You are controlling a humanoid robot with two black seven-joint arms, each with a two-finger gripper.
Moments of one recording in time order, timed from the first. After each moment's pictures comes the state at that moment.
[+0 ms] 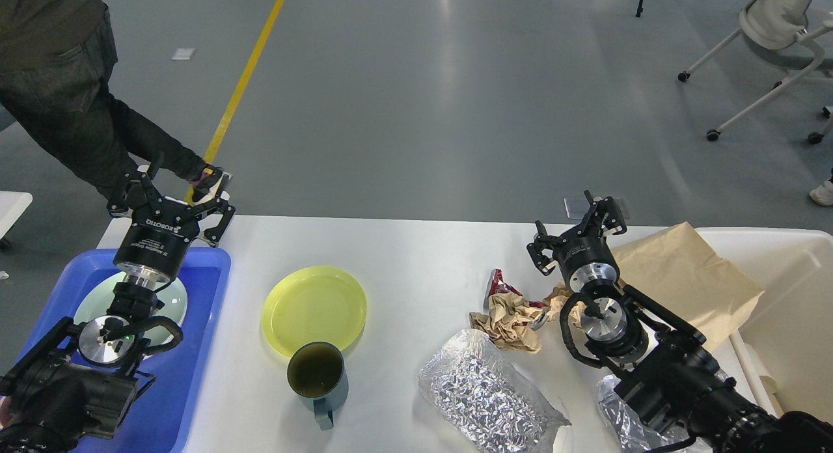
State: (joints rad) left arm -0.47 0.23 -1.31 -0.62 -0.17 -0.82 0.00; right arm 0.55 -0.07 0.82 0.74 0.09 -0.03 0.40
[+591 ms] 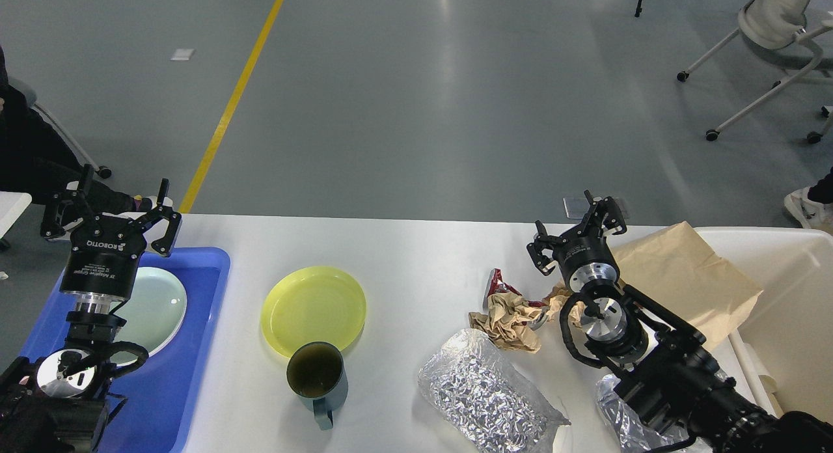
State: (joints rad) left arm -0.38 0.24 -1.46 -0.61 -0.17 -0.96 -0.01; right arm 0.55 -0.07 0.82 0.74 0.09 -0.03 0.40
